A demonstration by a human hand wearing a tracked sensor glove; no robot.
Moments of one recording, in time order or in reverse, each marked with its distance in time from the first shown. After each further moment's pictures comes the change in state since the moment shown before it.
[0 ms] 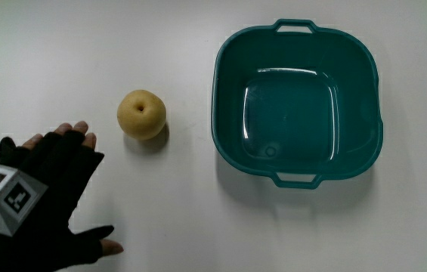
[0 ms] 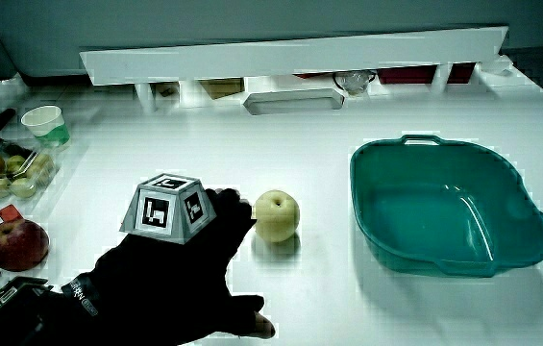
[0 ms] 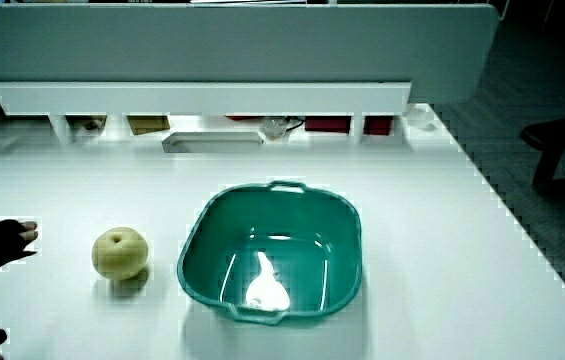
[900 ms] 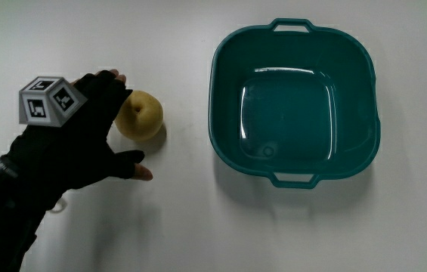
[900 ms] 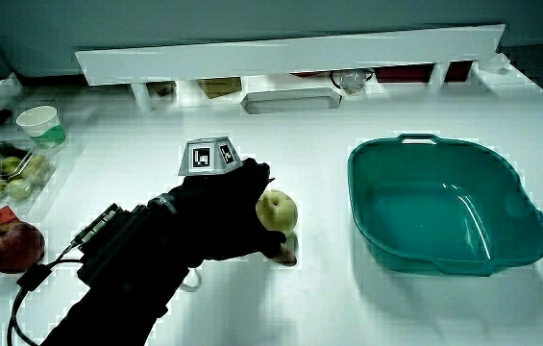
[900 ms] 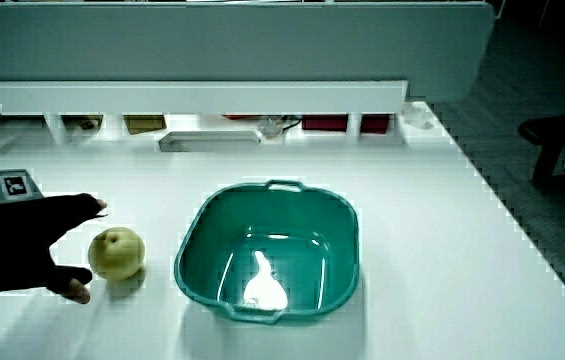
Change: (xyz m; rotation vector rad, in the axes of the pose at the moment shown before) arm -0.020 0.117 0.017 -0.077 -0.197 -0.004
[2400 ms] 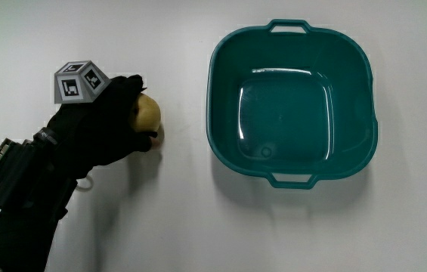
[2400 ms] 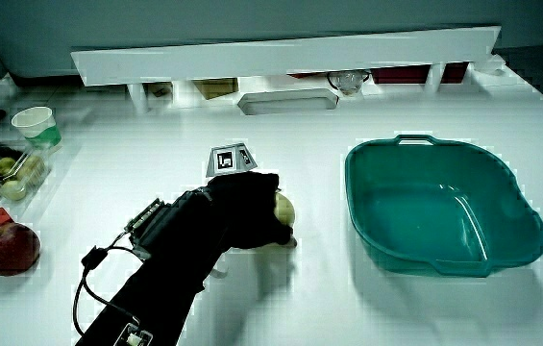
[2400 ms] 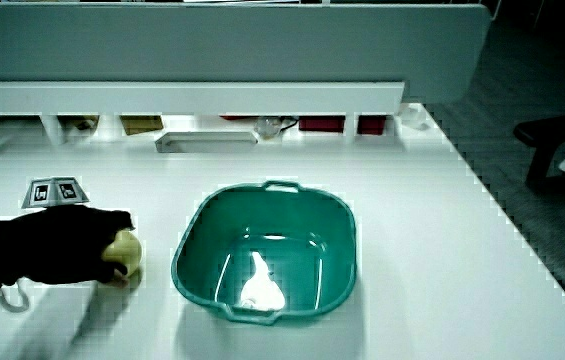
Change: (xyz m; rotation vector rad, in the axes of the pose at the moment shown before) arm -0.006 0.065 -0.012 -0.020 -0.065 0.051
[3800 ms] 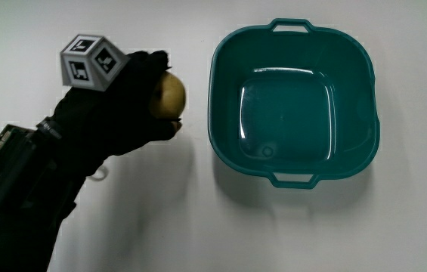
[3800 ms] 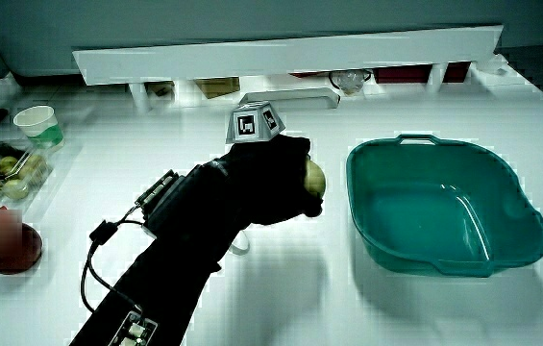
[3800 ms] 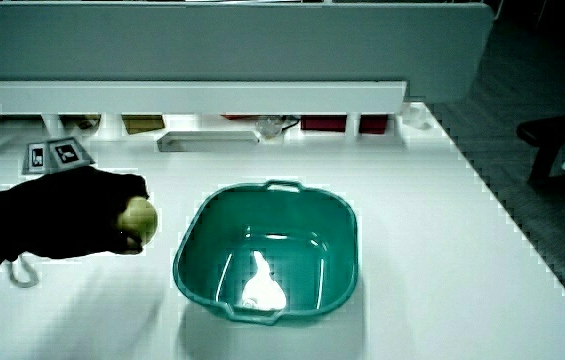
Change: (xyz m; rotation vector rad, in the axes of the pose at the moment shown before) arm 0.058 -0.046 0.040 0.185 0.012 -0.178
